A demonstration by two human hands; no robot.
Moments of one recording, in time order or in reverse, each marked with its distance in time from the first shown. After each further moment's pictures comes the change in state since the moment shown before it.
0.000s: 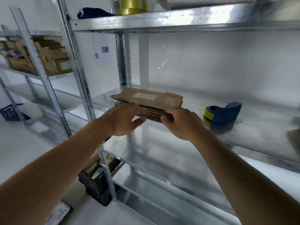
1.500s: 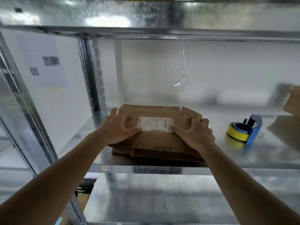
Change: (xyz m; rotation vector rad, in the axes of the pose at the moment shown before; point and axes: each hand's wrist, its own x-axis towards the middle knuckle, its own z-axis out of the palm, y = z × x) left_hand 0.253 -0.243 0.040 -0.309 -0.076 0.100; right_hand 0.209 -0.039 0.102 0.169 0.243 0.905
